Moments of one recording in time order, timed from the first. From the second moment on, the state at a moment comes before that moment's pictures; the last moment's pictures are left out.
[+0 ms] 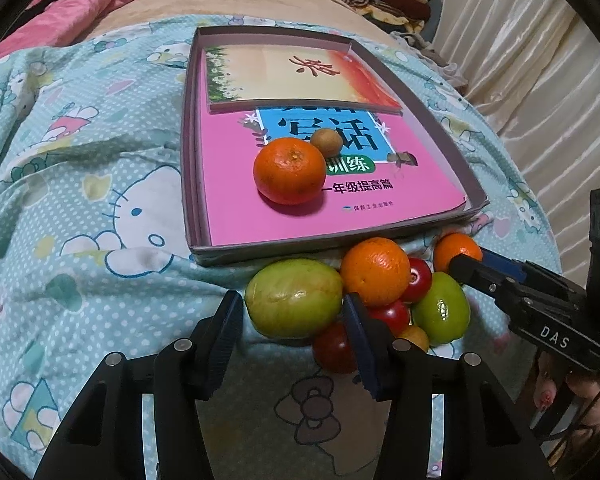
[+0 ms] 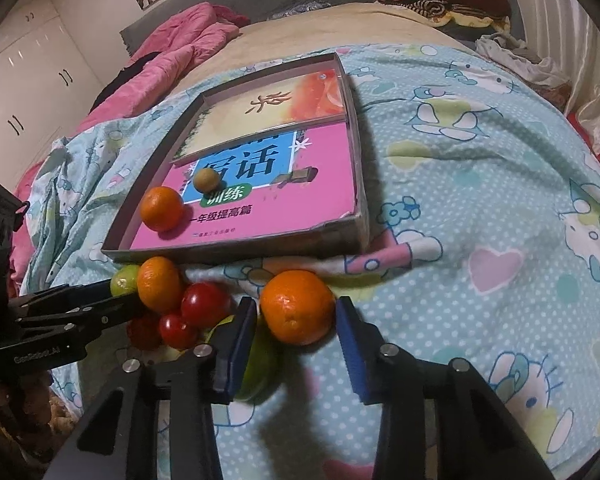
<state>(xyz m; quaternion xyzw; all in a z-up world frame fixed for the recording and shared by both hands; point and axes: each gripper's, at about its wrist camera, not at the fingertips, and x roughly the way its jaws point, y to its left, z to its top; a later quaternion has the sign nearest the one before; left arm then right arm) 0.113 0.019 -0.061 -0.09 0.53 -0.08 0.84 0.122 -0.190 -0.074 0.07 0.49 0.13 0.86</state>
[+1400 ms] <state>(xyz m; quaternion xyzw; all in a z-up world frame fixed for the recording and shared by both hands) 0.103 0.028 -0.046 -0.11 0.50 -0.07 0.86 0.117 -0.194 -0.055 0.08 0.44 0.17 0.88</state>
